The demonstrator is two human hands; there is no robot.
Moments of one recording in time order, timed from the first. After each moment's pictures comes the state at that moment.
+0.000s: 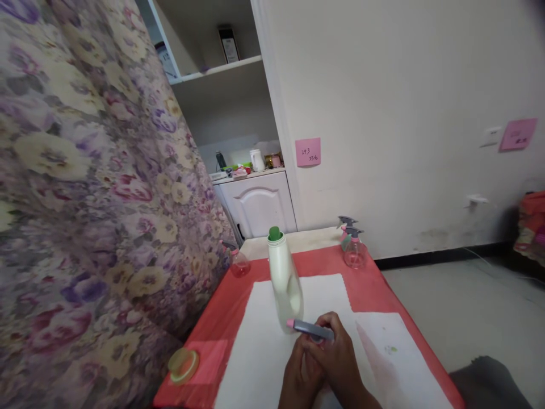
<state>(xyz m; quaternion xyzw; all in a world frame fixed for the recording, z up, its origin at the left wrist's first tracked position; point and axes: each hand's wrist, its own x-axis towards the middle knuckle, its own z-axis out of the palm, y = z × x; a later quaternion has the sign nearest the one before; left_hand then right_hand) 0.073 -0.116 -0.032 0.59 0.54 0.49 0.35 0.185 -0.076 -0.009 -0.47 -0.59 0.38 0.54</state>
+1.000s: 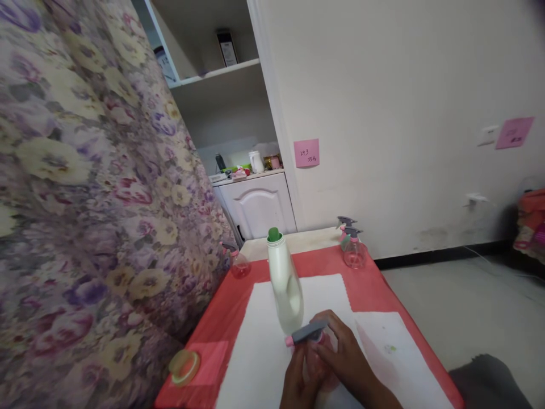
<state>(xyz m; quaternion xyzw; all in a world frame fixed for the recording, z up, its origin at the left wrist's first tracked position) 0.064 -0.123 -0.063 0.55 0.58 0.50 0.34 0.217 -0.075 0.018 -0.31 -0.67 0.44 0.51</state>
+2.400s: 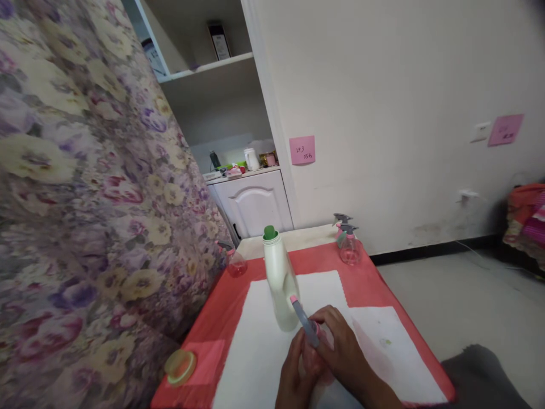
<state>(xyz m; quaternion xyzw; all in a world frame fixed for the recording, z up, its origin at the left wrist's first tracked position) 0.062 -0.121 -0.042 0.61 0.53 0.47 0.36 0.220 -0.075 0.010 -0.34 -0.73 0.30 0.51</state>
